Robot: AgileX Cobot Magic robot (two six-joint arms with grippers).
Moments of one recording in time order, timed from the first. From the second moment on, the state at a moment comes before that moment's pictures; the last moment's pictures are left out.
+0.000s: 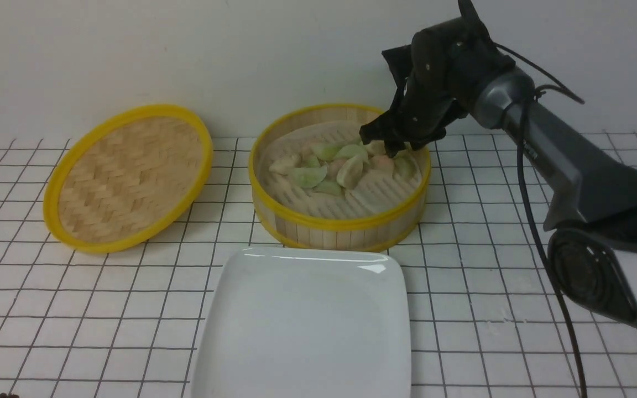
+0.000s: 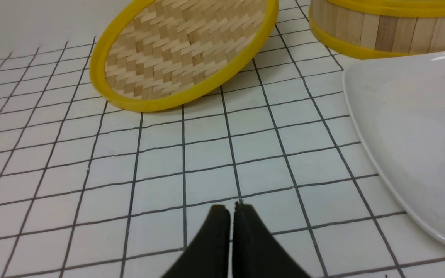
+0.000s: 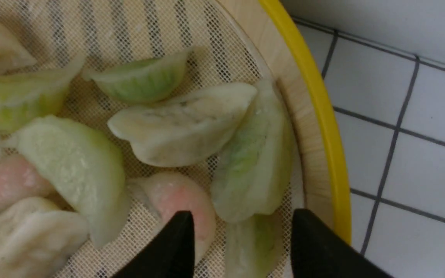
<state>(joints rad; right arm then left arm) 0.39 2.62 -2.63 -0.09 1.25 0.13 -0.07 -0.01 0.03 -0.05 0.39 0.13</state>
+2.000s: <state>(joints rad) 0.39 2.59 -2.55 -0.04 1.25 0.05 -0.07 -0.01 0.03 -0.05 0.39 0.13</state>
